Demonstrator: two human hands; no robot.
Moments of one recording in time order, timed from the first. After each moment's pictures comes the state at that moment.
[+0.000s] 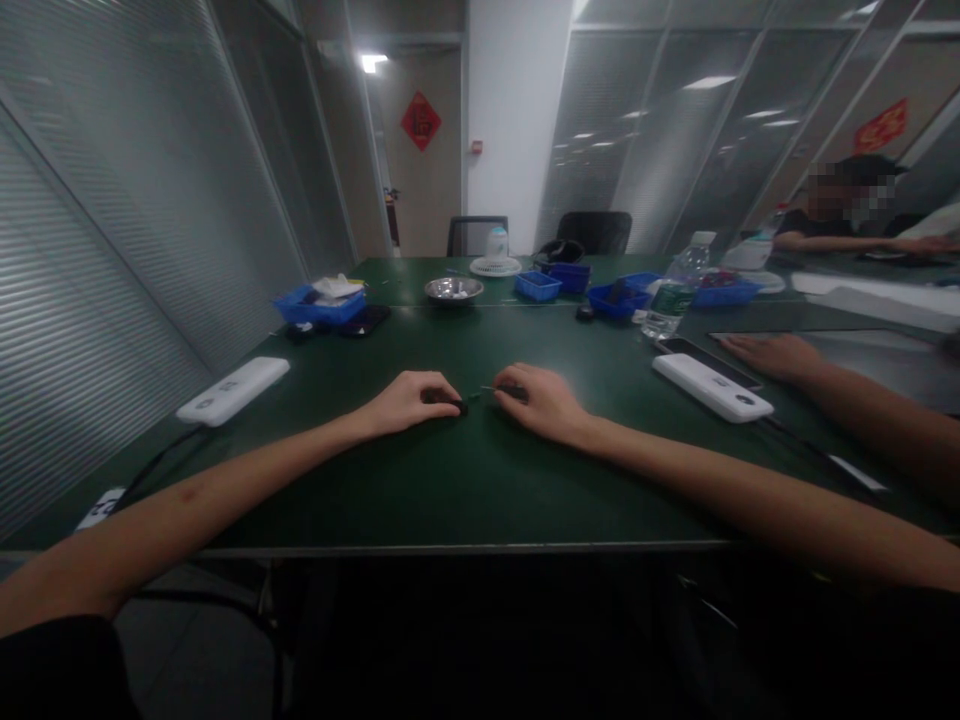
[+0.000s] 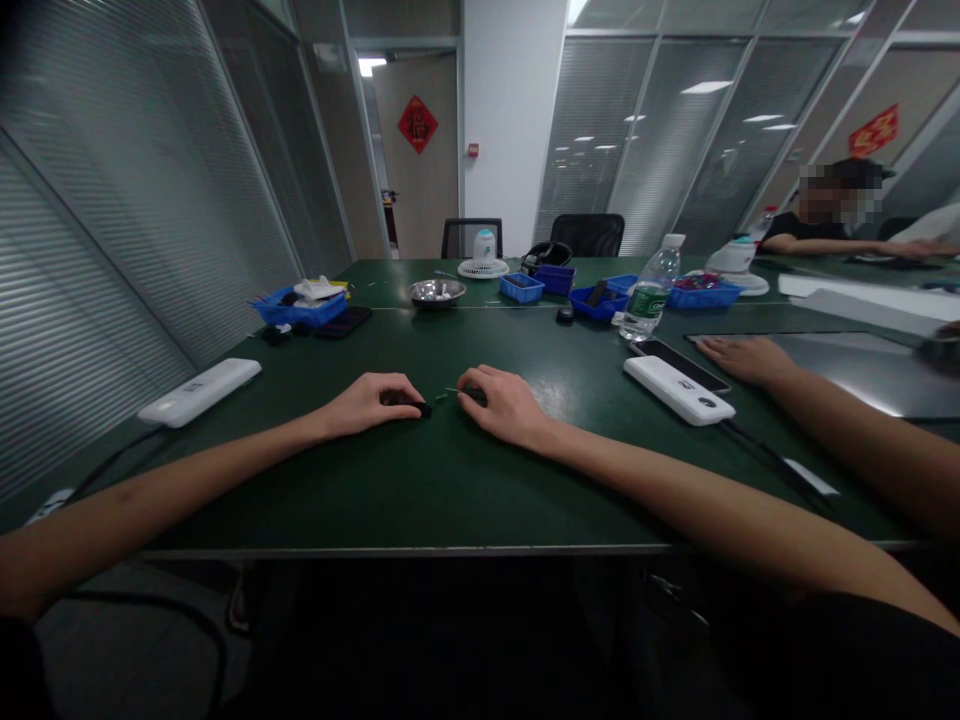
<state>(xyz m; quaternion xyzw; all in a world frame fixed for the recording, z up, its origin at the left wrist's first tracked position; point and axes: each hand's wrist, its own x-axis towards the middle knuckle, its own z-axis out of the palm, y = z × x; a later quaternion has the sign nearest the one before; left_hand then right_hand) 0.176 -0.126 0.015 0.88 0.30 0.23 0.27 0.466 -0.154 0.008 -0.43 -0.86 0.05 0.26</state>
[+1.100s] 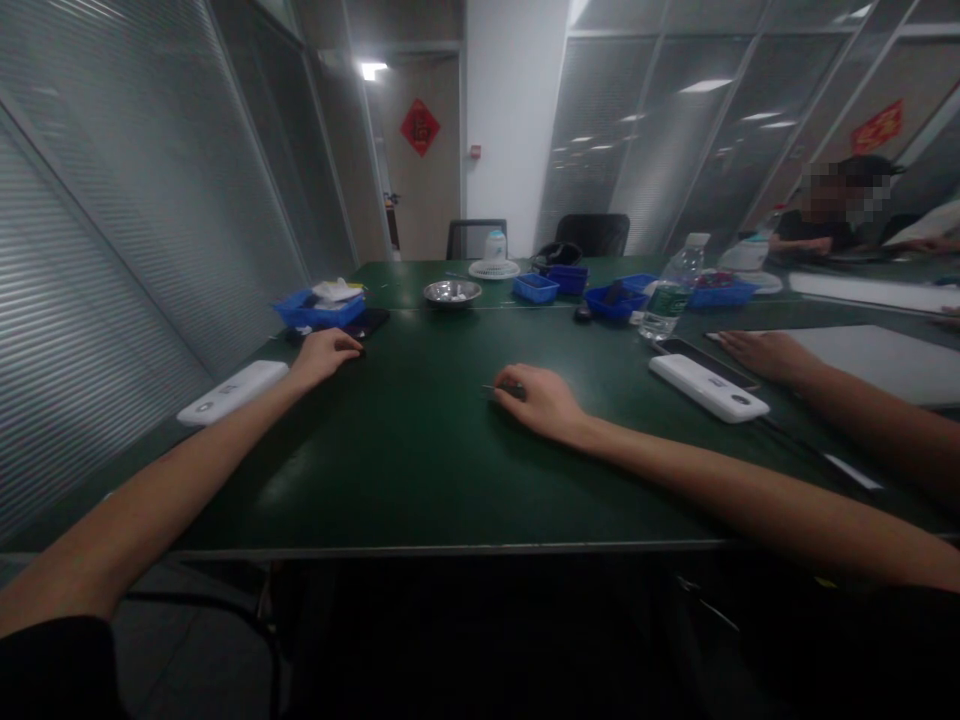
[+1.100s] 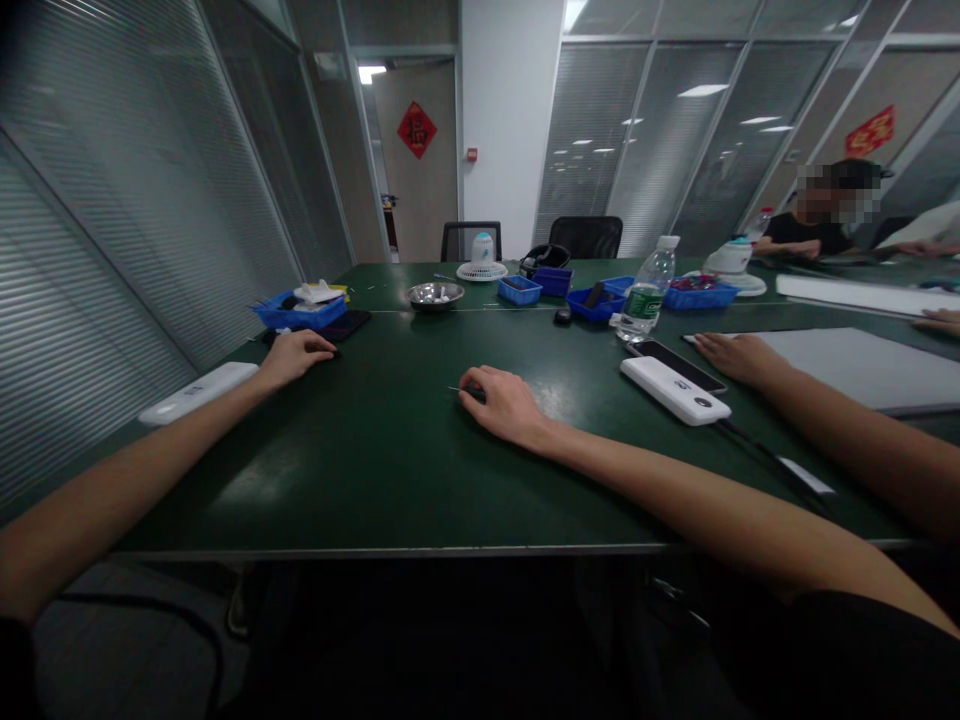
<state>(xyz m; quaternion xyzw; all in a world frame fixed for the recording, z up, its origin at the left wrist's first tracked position) 0.022 -0.003 0.001 0.77 0.56 0.31 0.07 0.468 -0.154 0.011 -0.48 -0.84 0.07 0.25</state>
